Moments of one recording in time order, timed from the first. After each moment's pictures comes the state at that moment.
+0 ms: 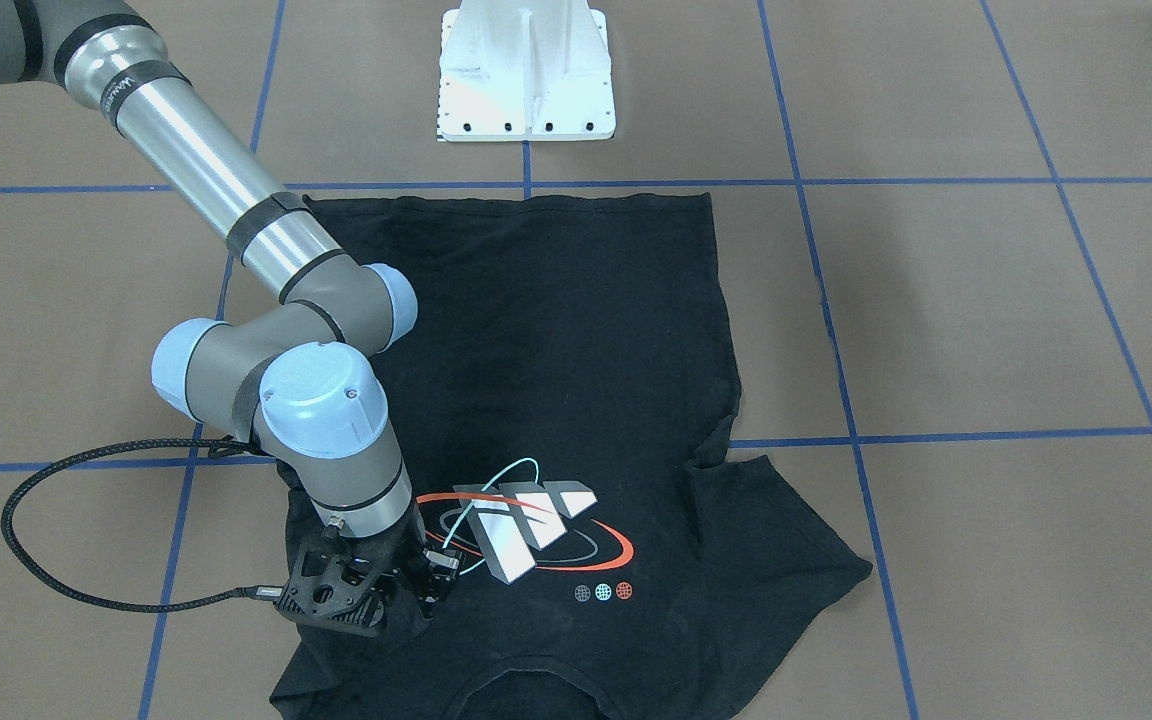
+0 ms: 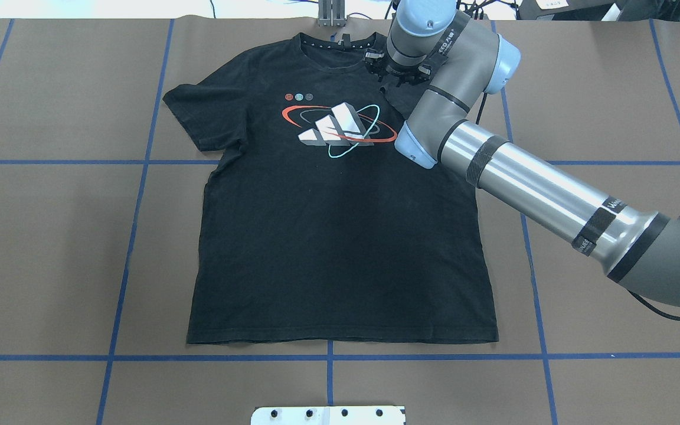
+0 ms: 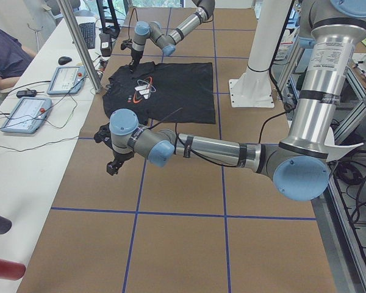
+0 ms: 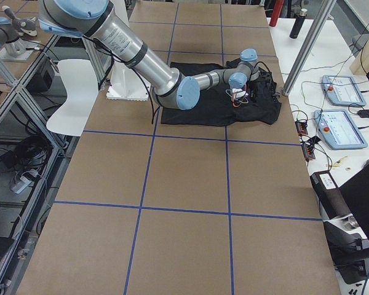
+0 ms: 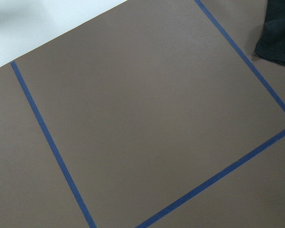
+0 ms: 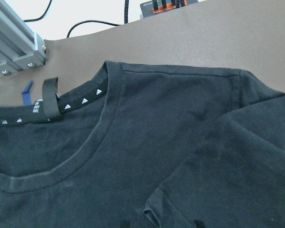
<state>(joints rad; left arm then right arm) -1.46 -1.76 -1.51 -1.97 -2.39 0.10 0.83 -0.55 0.81 -1.00 1.83 1.27</state>
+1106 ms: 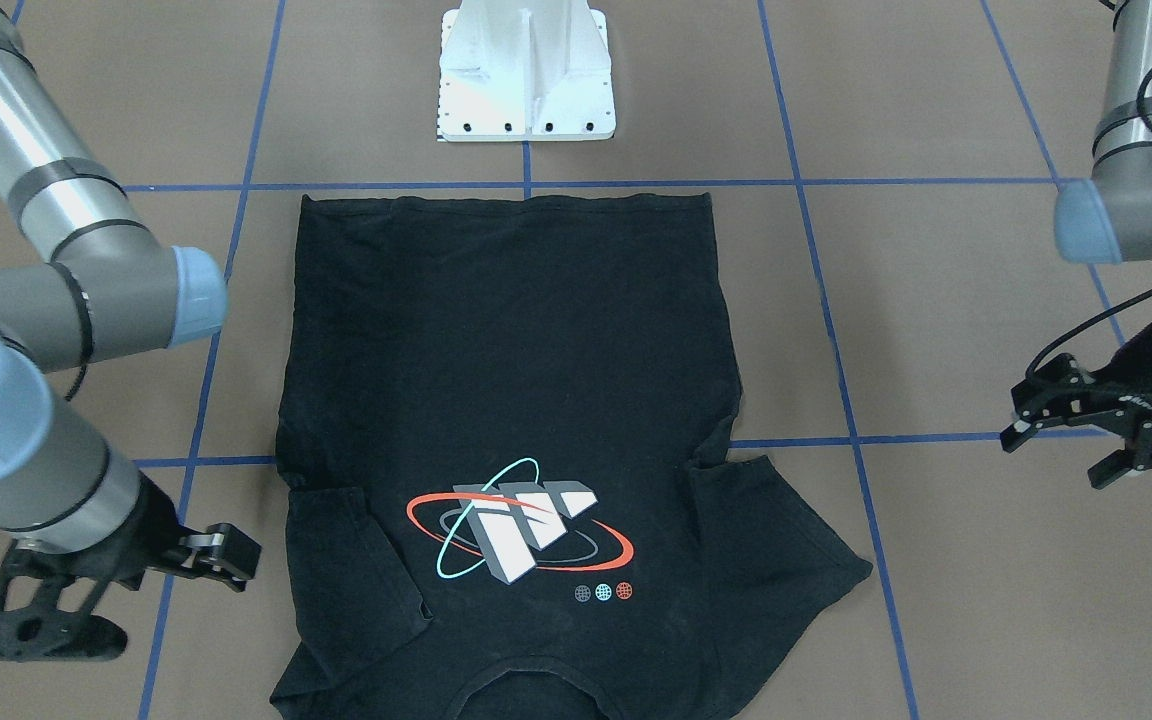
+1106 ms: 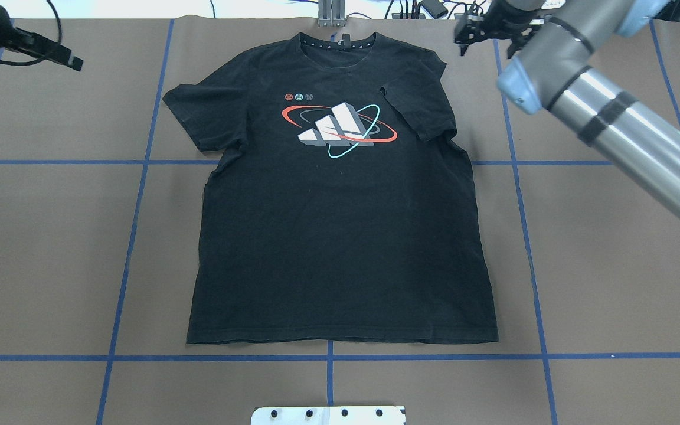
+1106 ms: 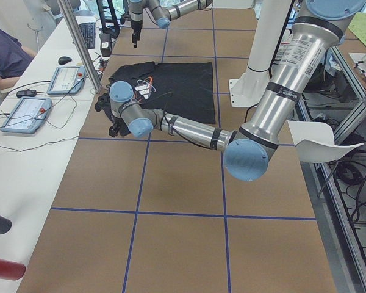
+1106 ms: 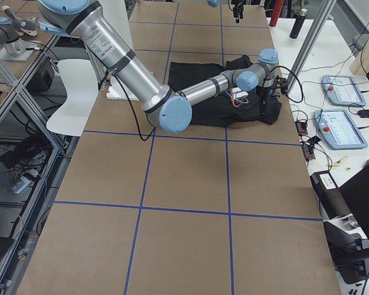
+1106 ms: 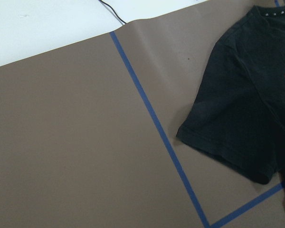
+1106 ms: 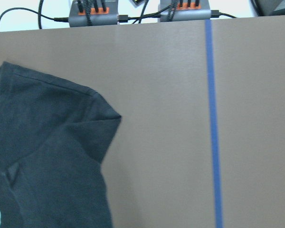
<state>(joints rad) -1.18 -2.01 -1.33 -2.32 -2.26 -0.58 1.08 -0.83 1.21 -1.34 2.14 0.78</state>
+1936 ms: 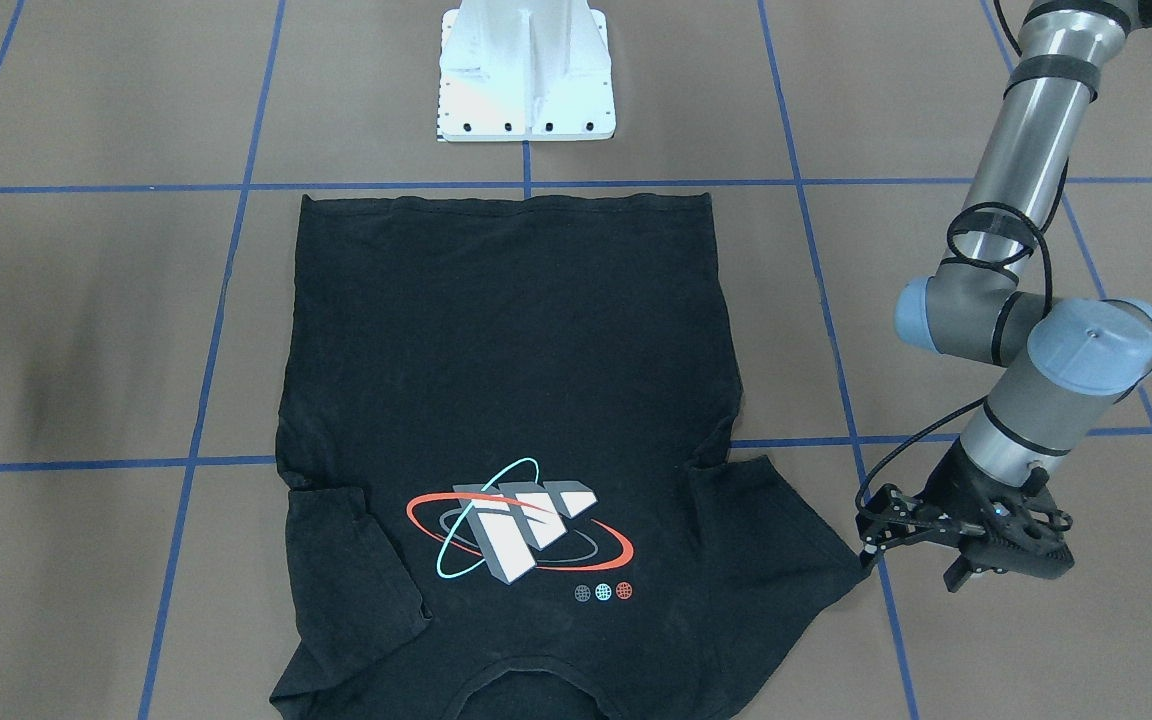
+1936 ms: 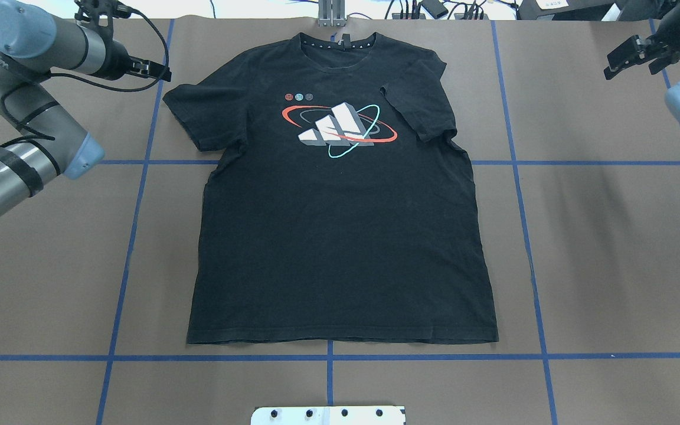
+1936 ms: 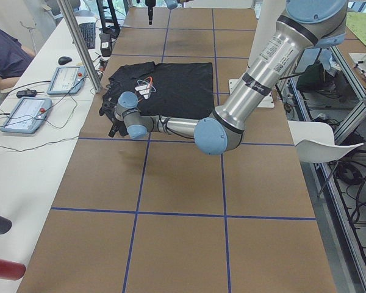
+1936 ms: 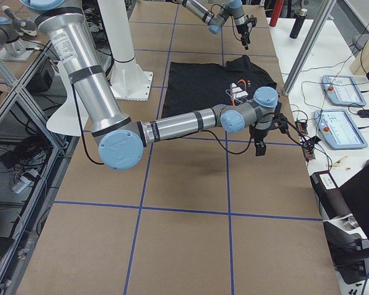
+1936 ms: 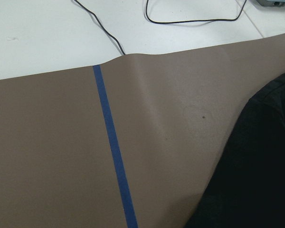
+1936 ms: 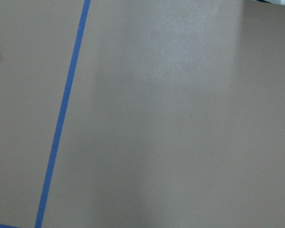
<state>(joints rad) -0.99 -2.24 -0.92 -2.59 -1.95 -0.76 1.28 -1.16 1.40 -1.34 2.27 0.38</state>
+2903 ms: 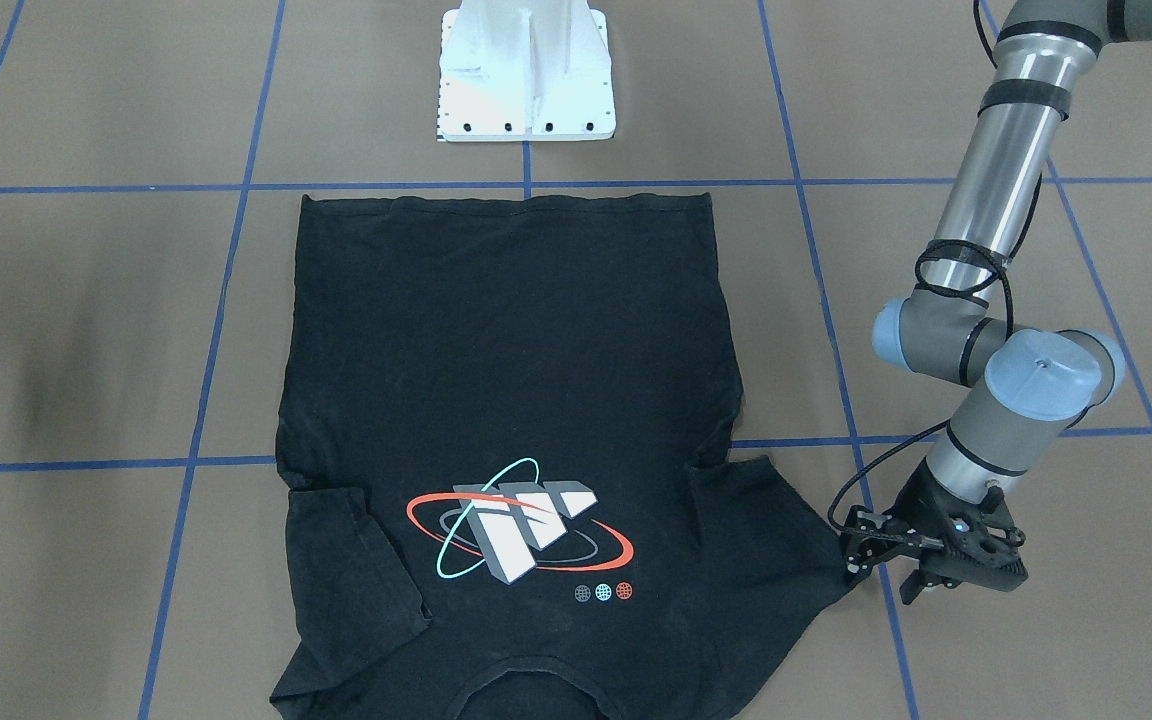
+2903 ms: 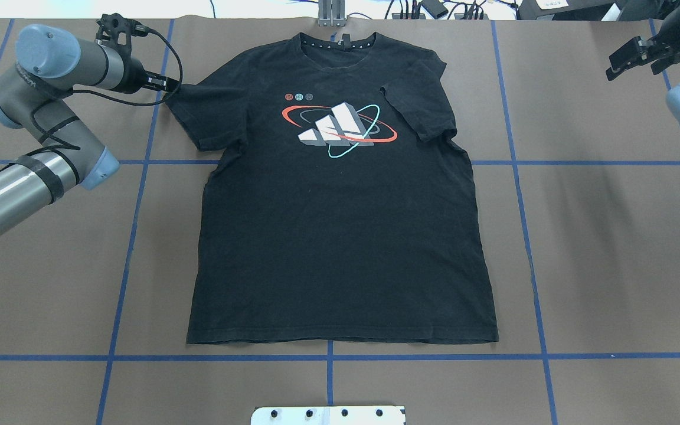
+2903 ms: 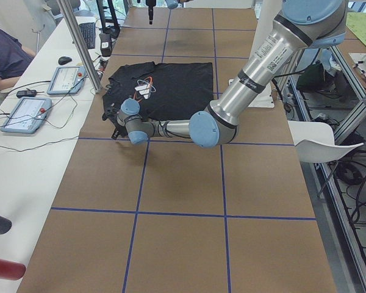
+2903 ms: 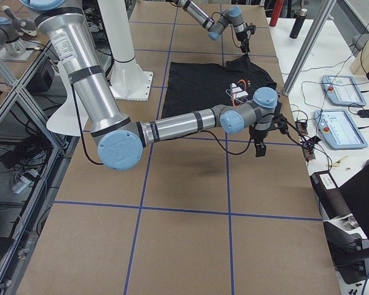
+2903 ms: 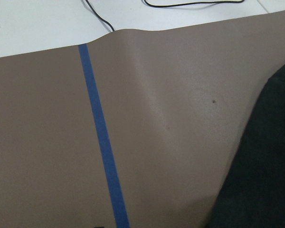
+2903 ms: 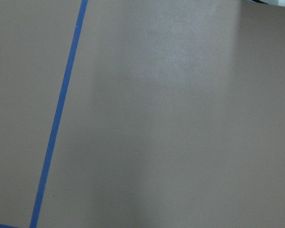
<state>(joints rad) -0.95 -2.29 -0.77 -2.72 -1.91 -0.76 1.27 -1.16 1.39 -1.34 2.26 0.37</state>
